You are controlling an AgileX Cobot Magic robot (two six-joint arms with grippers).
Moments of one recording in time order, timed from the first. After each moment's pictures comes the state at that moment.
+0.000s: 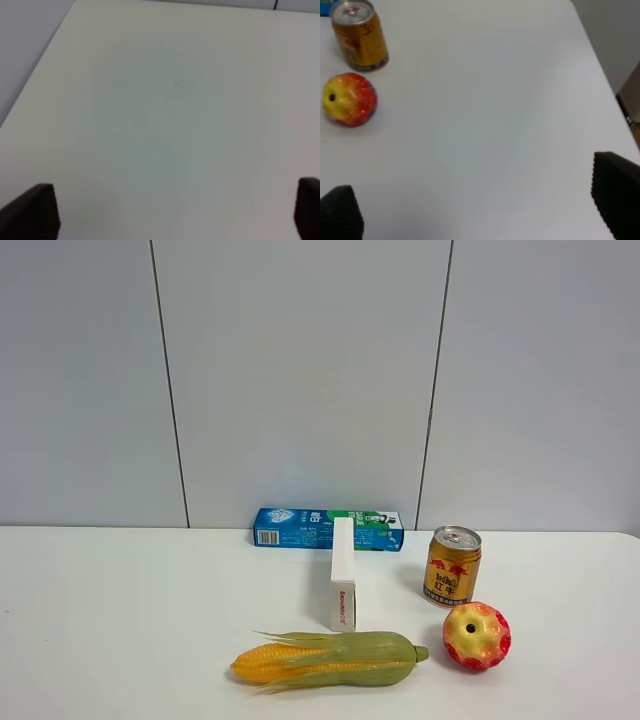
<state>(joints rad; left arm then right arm) 0.16 -0.01 -0.51 0.01 1.06 -0.02 0.04 0.00 -0.50 -0.03 1.06 -0.05</state>
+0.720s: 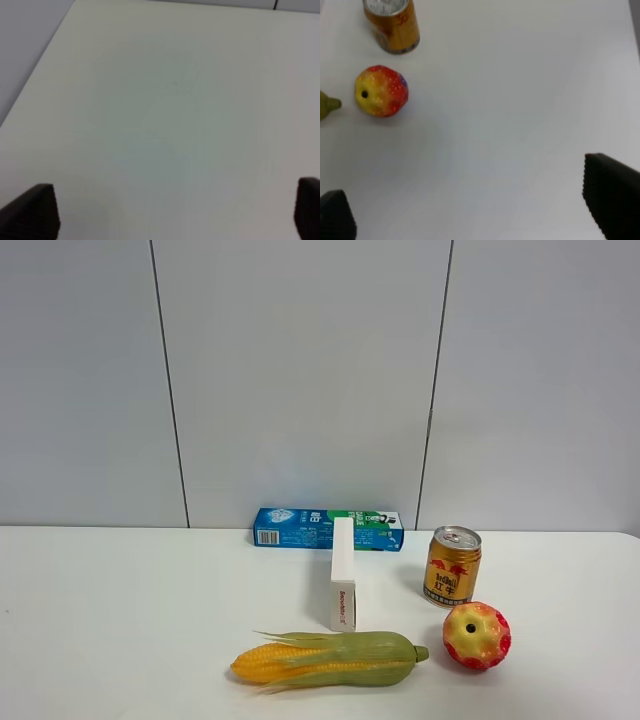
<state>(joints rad) 0.16 -0.01 -0.51 0.01 1.06 -0.02 0.04 0.64 -0.84 0.08 1.06 -0.15</state>
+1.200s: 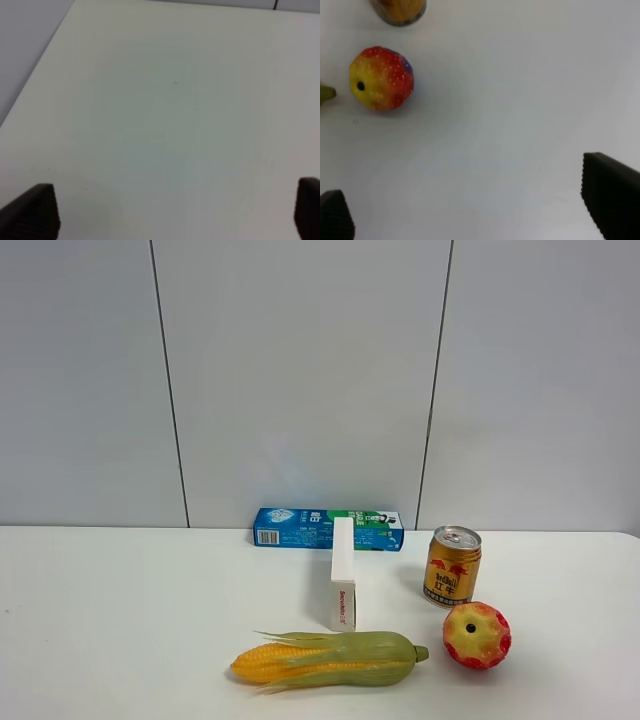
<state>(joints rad) 0.16 -0.01 -0.51 0.01 1.06 -0.02 0.04 0.97 -0.84 0.13 0.91 -0.16</state>
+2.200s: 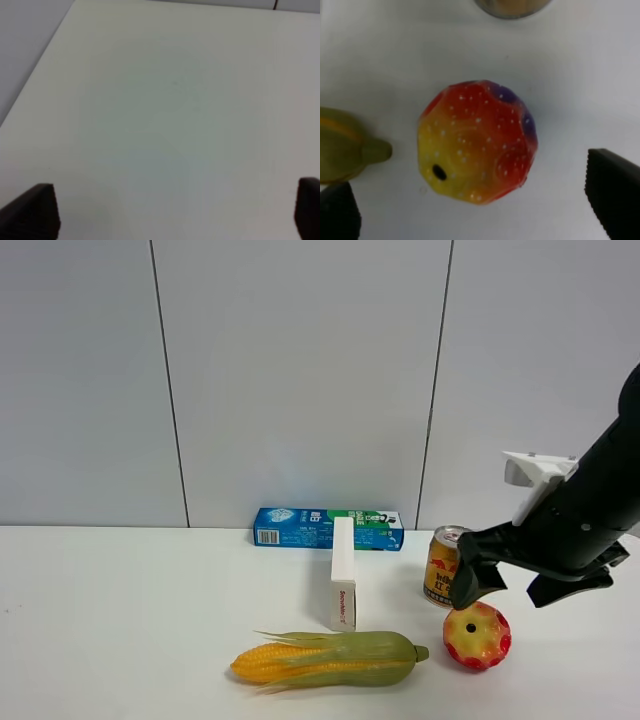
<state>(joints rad) 0.16 -0.01 -0.51 0.01 1.06 -0.02 0.26 1.65 -0.84 0.32 0.41 -0.16</state>
